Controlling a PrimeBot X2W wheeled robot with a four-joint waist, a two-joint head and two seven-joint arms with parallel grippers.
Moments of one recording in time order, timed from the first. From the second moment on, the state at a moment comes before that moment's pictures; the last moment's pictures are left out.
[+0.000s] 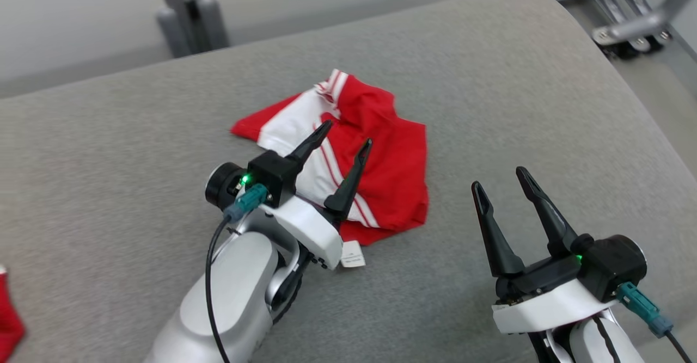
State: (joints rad) left arm -0.59 0.05 -0.60 0.53 -0.42 -0.07 -0.23; right arm -0.15 -0.05 0.22 0.06 0.17 0.13 -0.26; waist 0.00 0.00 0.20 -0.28
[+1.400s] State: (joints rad) left arm 0.16 0.06 -0.16 0.09 -0.30 0.12 -0.26; right arm 0.08 -0.05 0.08 0.11 0.16 0.13 -0.26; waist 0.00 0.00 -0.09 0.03
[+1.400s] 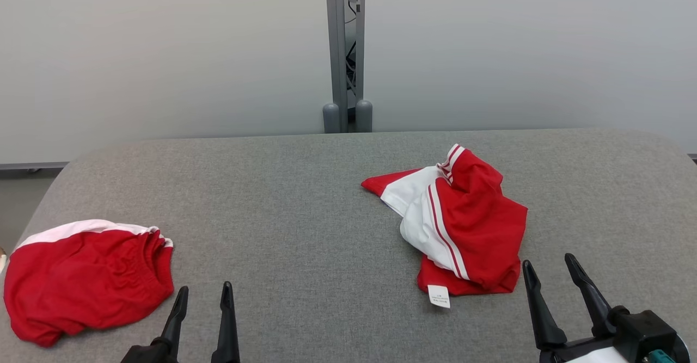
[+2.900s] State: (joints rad) left arm -0.19 0.05 -0.29 0.39 -0.25 -0.03 -0.25; right arm 0.00 -0.05 0.14 0.10 0.12 0.13 -0.26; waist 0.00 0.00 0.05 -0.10
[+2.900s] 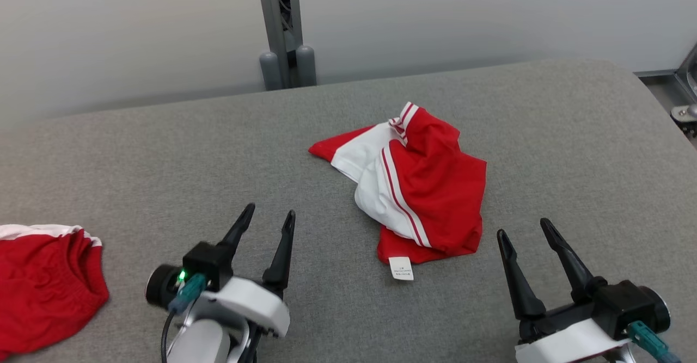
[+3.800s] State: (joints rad) left arm -0.70 0.06 -0.45 0.87 -0.19 -0.09 -0.10; right arm -0.10 -0.05 0.20 0.04 0.23 0.13 -0.26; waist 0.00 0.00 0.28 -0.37
